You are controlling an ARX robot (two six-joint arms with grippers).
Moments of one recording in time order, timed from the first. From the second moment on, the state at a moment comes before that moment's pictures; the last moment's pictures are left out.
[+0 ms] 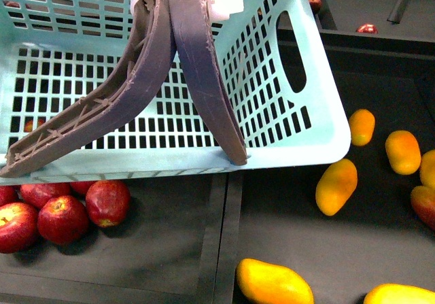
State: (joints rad) left arm -0.40 1.48 1.15 -0.23 0.33 -0.59; right arm 0.03 0.06 0.02 -0.02 0.16 0.04
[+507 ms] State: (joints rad) left arm -0.40 1.48 1.15 -0.23 0.33 -0.58; right arm -0.43 1.38 0.31 0.58 -0.03 -0.16
